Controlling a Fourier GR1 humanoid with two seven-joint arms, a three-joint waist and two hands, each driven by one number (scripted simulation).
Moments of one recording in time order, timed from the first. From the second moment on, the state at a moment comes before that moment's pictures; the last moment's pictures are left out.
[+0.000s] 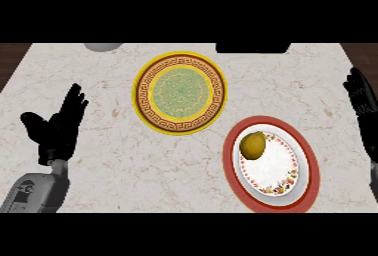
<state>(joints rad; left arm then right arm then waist) -0.20 0.31 -0.04 -1.37 0.20 0.24 0.09 -0.17 -0.55 0.04 -1.45 -0.14 -0.15 -0.17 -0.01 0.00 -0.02</state>
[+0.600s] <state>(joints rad) -0.33 0.38 -0.10 -1.50 0.16 0.13 0.05 -0.33 -0.25 0.10 -1.32 0.08 -0.65 0.01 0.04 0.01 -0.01</state>
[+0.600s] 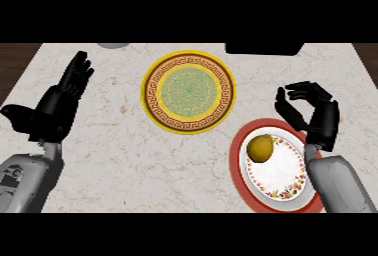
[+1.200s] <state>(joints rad) -0.31 0.40 -0.08 -1.55 0.18 0.08 0.08 -0.32 -0.02 0.26 -1.38 0.05 -1.22 -0.19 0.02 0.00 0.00</state>
